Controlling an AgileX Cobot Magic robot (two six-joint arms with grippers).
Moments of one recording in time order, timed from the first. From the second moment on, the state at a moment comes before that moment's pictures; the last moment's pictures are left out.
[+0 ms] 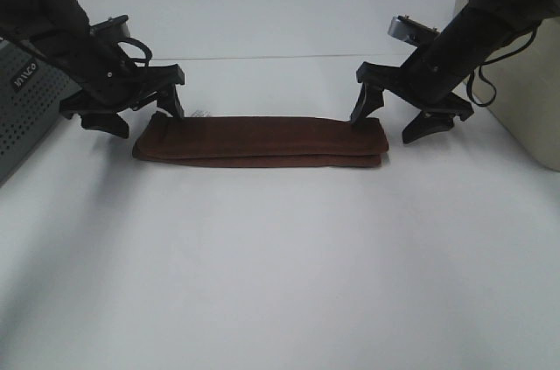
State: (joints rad) left arm -0.21 2.24 -1.57 -0.37 0.58 -0.12; right arm 0.13 2.23 -1.56 0.49 0.76 -0.20
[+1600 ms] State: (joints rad) left arm -0.18 2.08 -1.70 -0.26 0.81 -0.17; right arm 0.13 2.18 -1.56 0.48 0.81 -0.20
